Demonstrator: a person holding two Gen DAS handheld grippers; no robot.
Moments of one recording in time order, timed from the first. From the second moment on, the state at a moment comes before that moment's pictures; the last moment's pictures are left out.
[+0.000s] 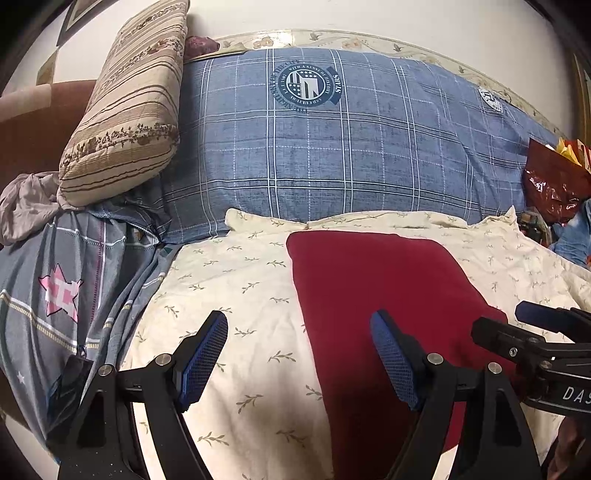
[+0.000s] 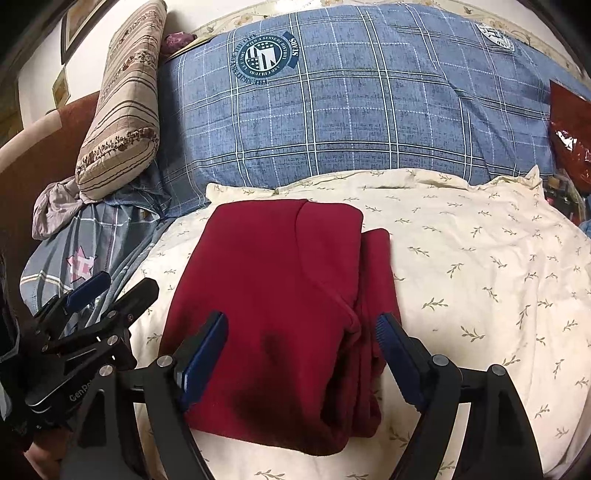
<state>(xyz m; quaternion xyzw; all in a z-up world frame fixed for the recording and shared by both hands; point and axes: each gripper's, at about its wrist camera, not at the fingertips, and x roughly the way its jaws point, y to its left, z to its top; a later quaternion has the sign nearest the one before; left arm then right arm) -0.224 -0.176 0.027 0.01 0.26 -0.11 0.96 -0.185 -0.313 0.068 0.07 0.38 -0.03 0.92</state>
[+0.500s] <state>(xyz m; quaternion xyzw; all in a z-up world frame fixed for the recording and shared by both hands) -0.223 -0.178 0.026 0.01 0.26 -0.11 0.96 -0.182 -0.311 0.064 0.07 0.39 -0.03 0.92</state>
